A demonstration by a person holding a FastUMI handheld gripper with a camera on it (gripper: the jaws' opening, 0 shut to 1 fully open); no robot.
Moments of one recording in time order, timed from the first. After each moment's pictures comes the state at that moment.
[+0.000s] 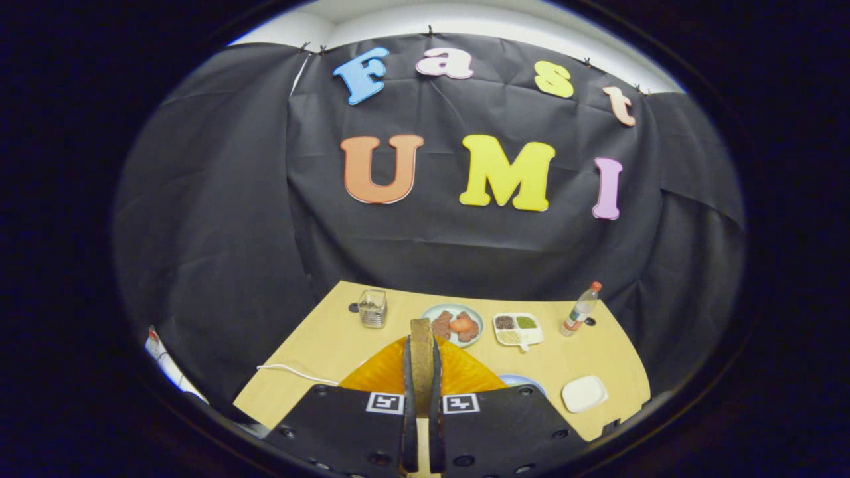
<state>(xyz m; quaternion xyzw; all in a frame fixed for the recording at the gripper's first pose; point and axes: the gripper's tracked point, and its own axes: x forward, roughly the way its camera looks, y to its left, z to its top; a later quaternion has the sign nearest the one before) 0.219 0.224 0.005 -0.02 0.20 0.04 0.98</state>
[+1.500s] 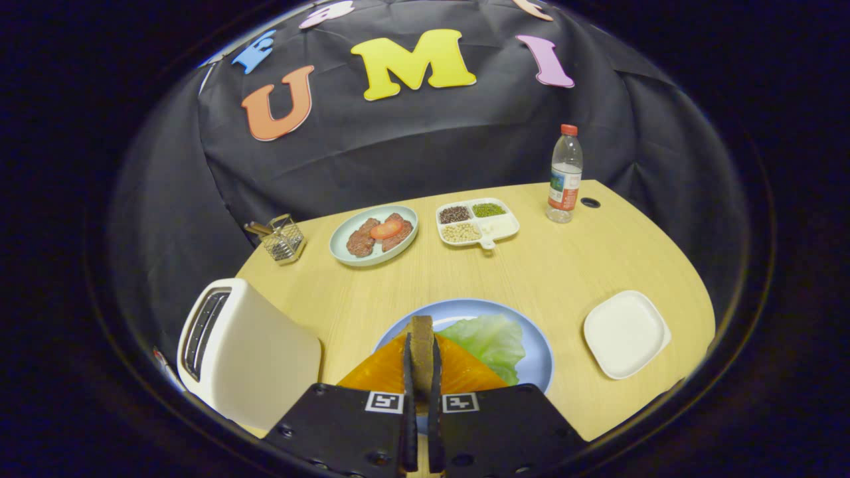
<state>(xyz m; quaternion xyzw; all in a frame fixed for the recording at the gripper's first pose) 0.290 0.072 -0.246 0.13 0.33 0.03 0.93</state>
